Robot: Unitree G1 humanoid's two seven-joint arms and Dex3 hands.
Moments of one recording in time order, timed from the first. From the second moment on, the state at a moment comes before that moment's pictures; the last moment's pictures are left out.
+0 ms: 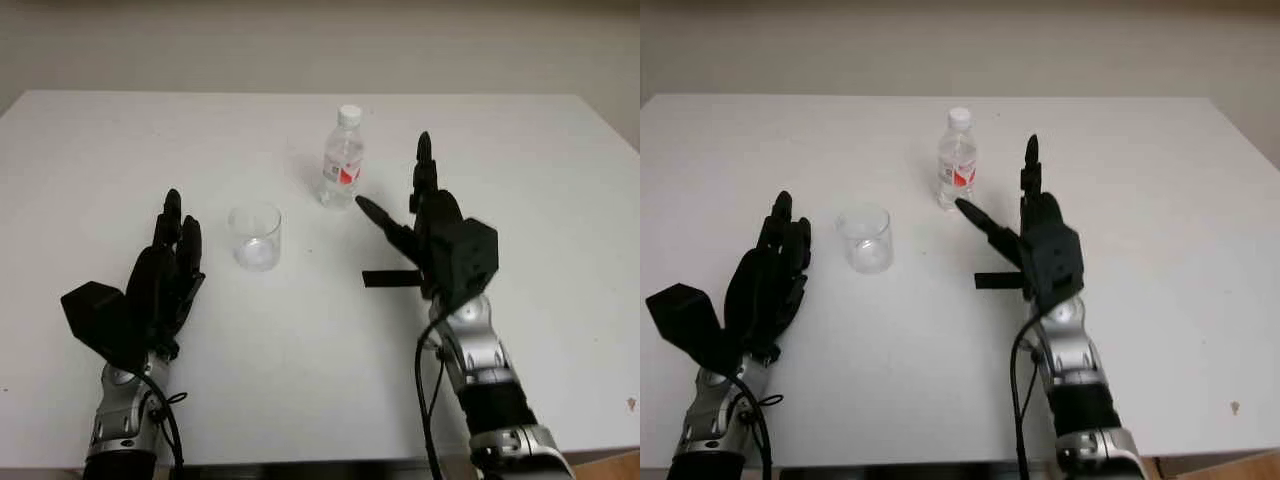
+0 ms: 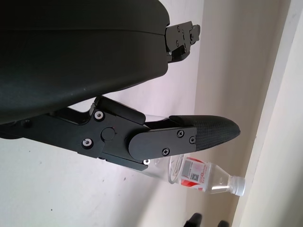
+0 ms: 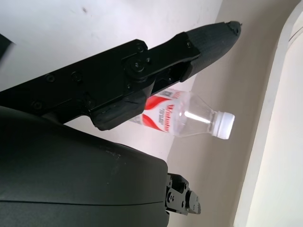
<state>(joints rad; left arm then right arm) -0.16 0.14 0.20 0.23 -0.24 -0.11 -0.24 -0.58 -0.10 -0.02 0.52 -0.12 -0.12 -0.07</state>
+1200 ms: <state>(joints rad) -0.15 0.14 0.21 0.22 -0.25 -0.12 -0.23 -1.10 -0.13 -0.03 1.30 -0.16 -0.20 -0.15</state>
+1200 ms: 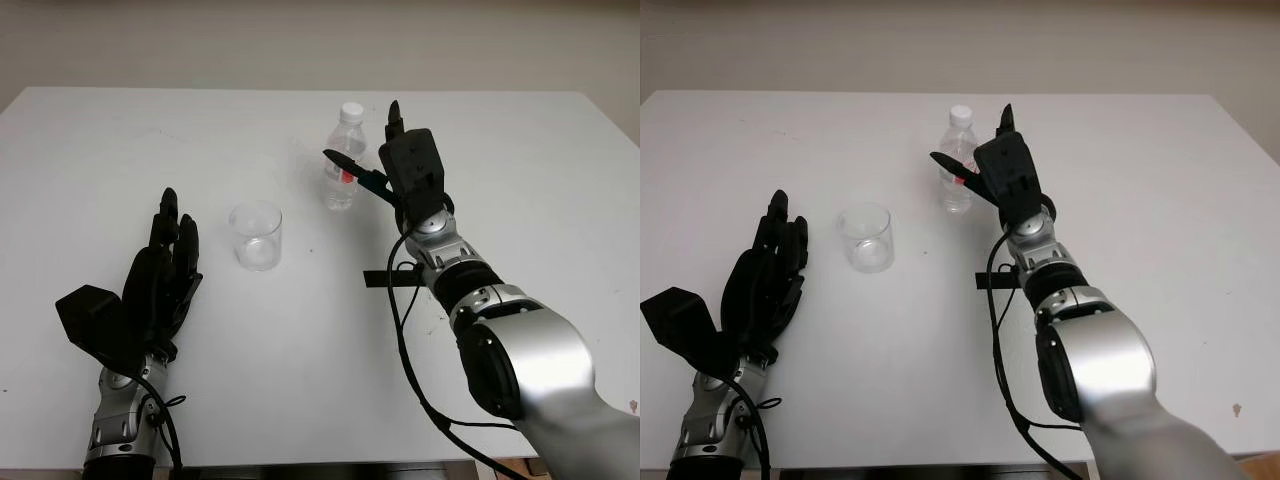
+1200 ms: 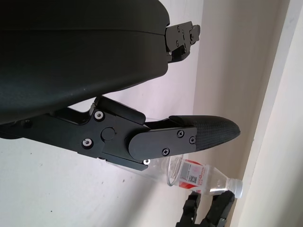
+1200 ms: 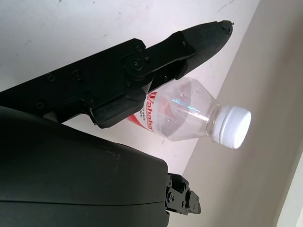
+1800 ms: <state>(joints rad) -0.12 0.17 0.21 0.19 -0.25 -0.10 -0.23 -1.10 -0.10 -0.10 1.33 -0.13 -0.17 -0.18</state>
